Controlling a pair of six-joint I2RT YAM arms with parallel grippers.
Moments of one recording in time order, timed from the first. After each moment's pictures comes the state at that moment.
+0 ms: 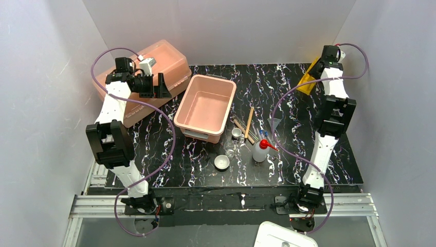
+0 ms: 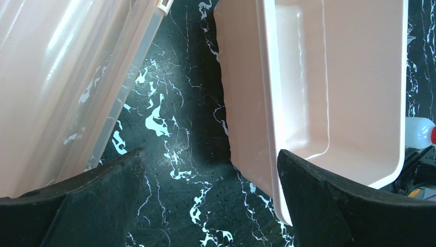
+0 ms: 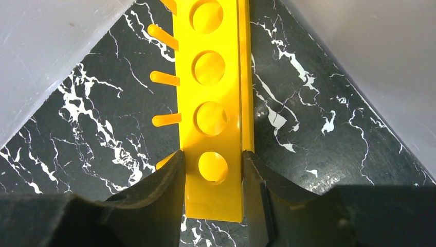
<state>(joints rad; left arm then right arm) 0.14 1.79 1.63 -0.83 0.67 0.18 -0.19 2.38 2.19 -0.56 0.14 0.46</state>
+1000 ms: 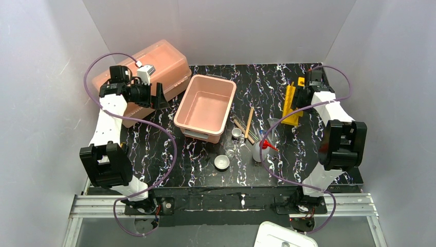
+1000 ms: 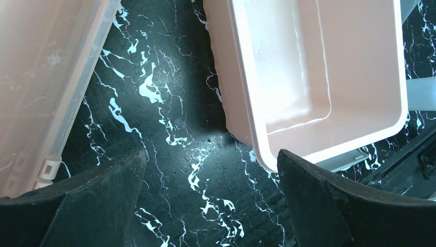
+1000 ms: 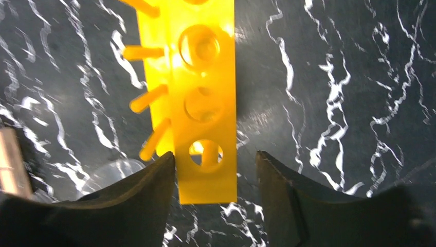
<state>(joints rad) 0.14 1.54 1.45 -0.87 0.65 0.29 -0.03 1.70 1.30 -0.58 0.13 0.20</state>
